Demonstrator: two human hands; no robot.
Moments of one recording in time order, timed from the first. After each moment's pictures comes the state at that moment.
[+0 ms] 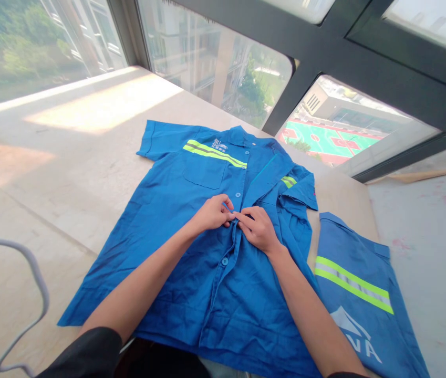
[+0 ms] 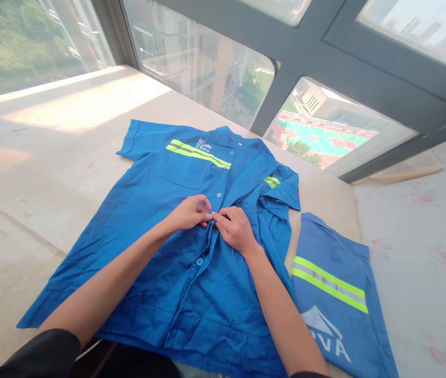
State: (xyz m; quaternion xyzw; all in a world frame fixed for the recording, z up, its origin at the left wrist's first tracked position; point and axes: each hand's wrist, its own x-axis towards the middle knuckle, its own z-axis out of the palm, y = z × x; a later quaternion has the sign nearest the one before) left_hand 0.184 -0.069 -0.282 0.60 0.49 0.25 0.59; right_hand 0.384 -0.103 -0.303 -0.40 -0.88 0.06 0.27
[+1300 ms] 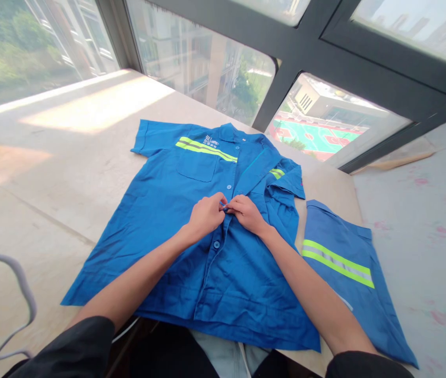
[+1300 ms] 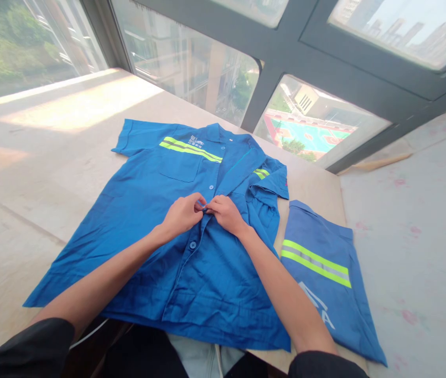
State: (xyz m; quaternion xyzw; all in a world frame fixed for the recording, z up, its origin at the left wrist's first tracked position) left_hand 0.199 -0.109 -0.263 0.73 0.58 0.20 0.31; right_hand 0.385 -0.085 -0.314 -0.35 -0.88 0.13 0.30
